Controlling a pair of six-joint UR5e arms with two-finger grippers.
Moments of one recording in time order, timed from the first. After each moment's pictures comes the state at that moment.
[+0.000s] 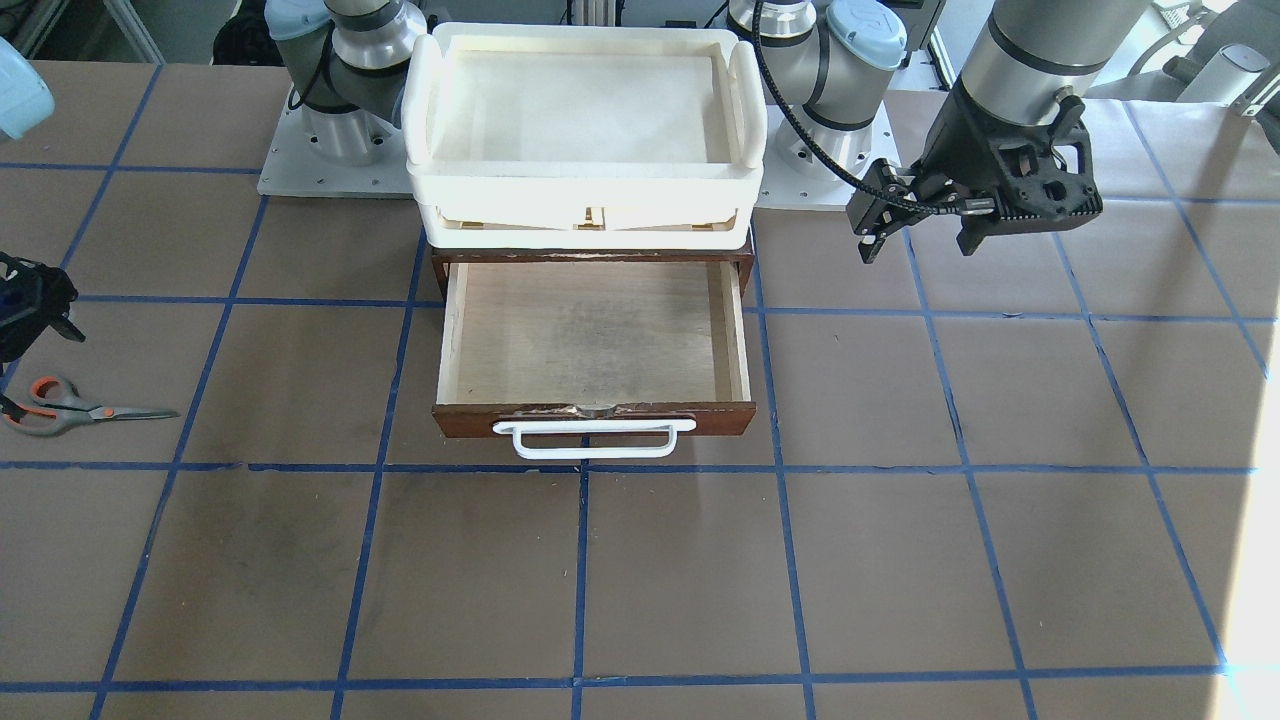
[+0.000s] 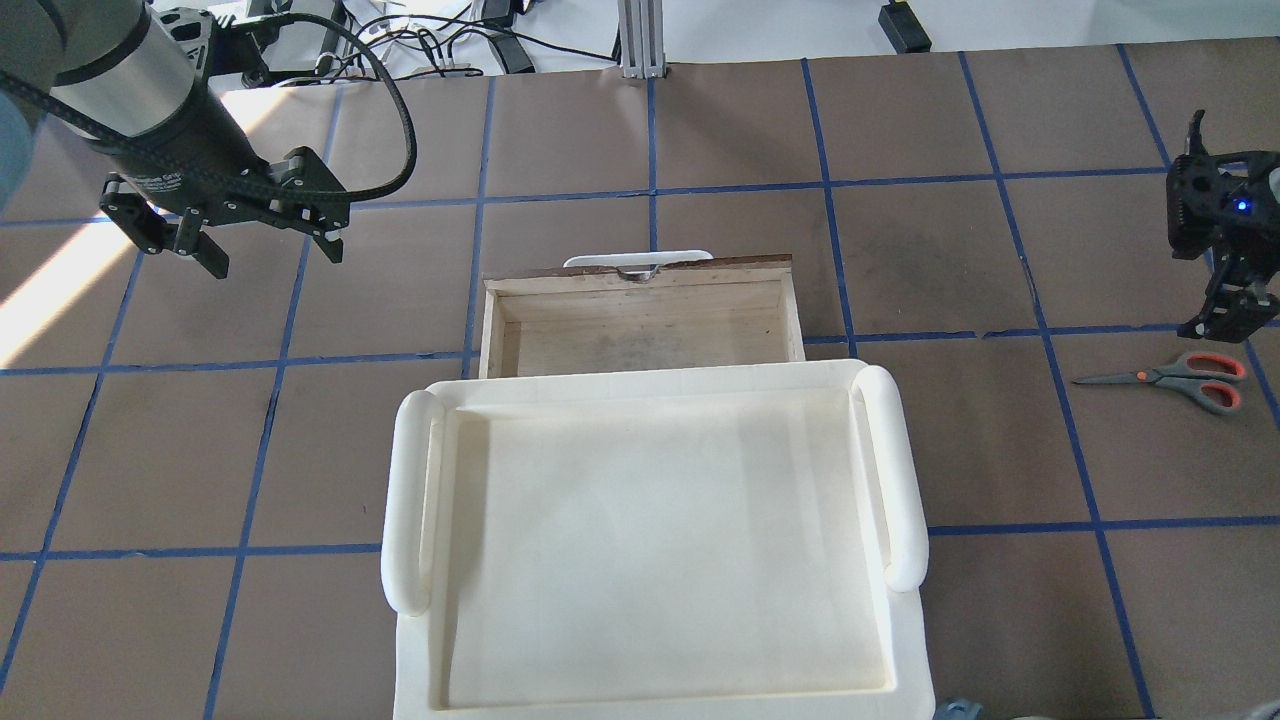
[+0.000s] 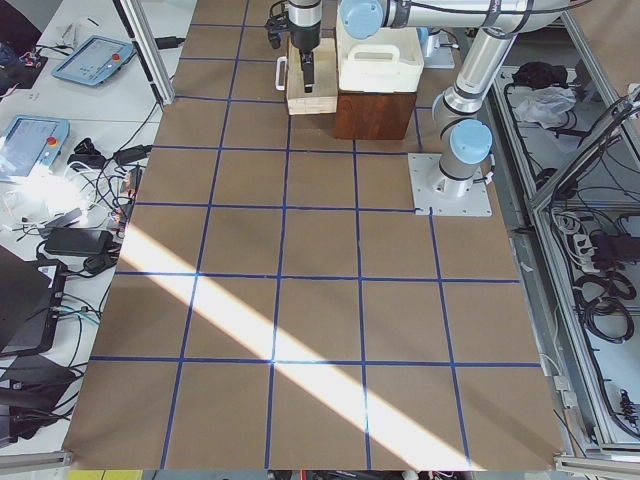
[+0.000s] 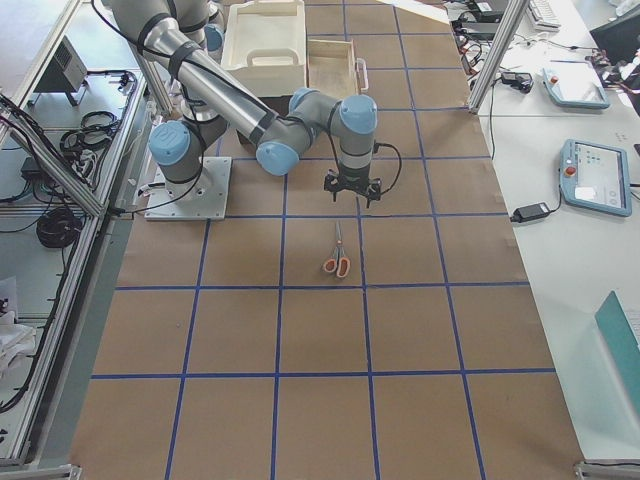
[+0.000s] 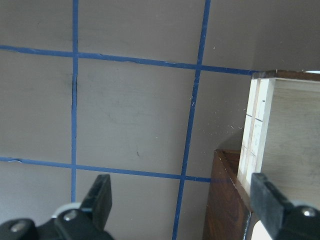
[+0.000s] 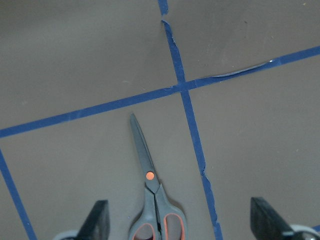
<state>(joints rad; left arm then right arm) -1.48 -1.53 -1.60 -1.60 1.59 -0.03 0.99 -1.39 1.89 -2.13 -1.59 -1.93</state>
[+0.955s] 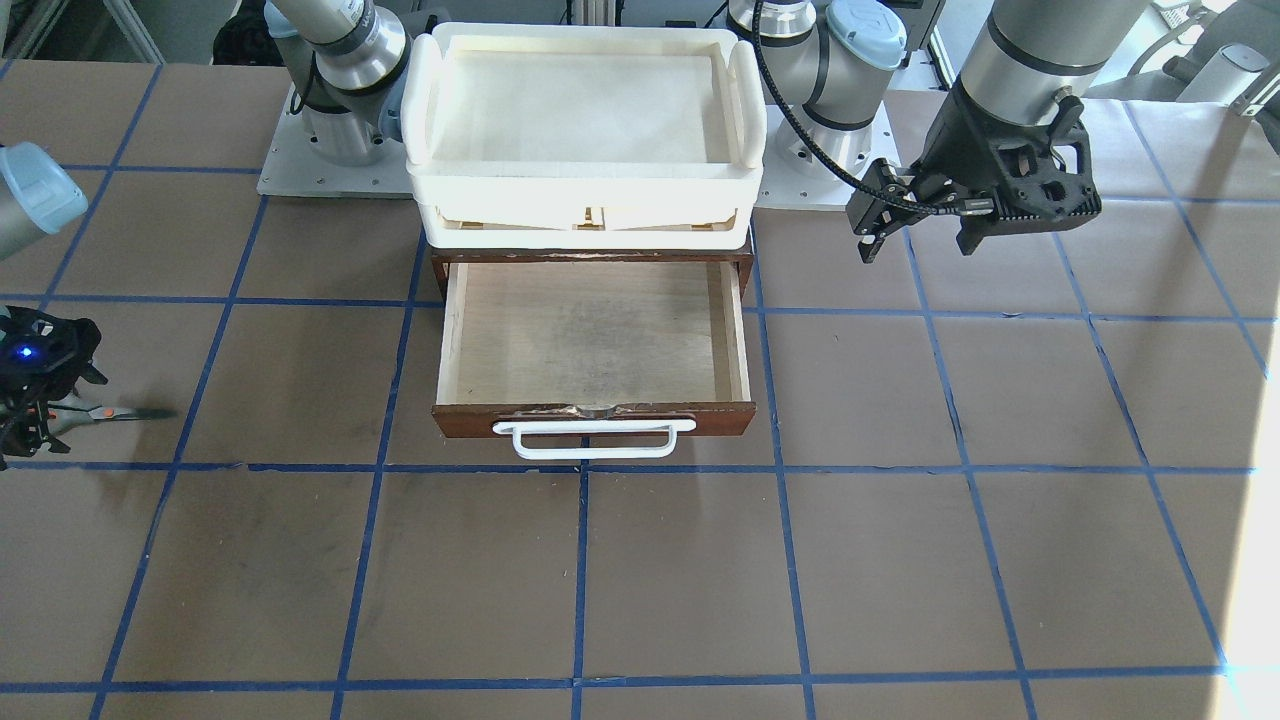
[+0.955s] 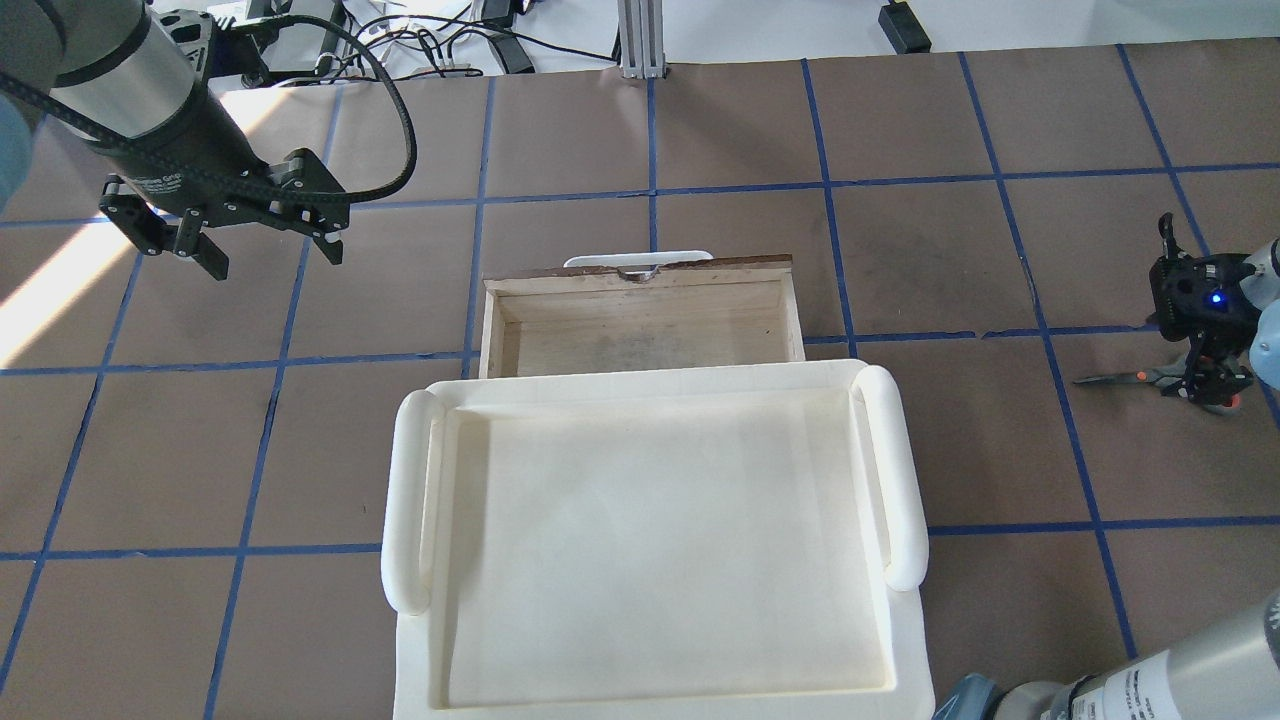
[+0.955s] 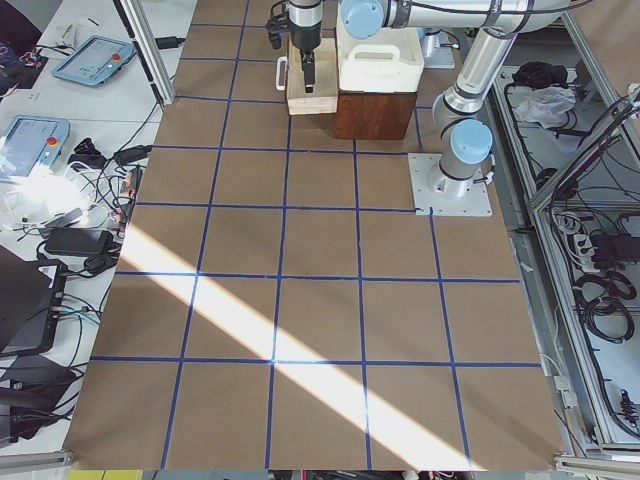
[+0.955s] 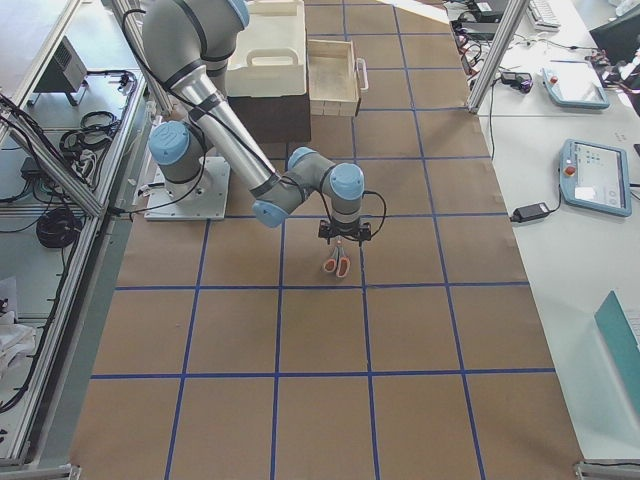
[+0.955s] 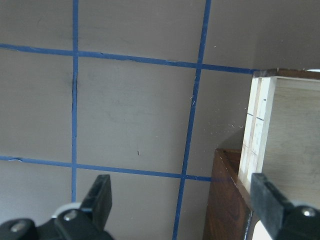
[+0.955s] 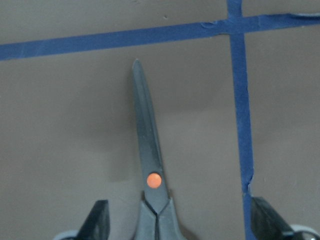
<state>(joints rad) -1.48 -1.53 -1.60 -1.60 1.59 -0.03 0.89 -1.22 2.01 -2.40 -1.53 -2.14</state>
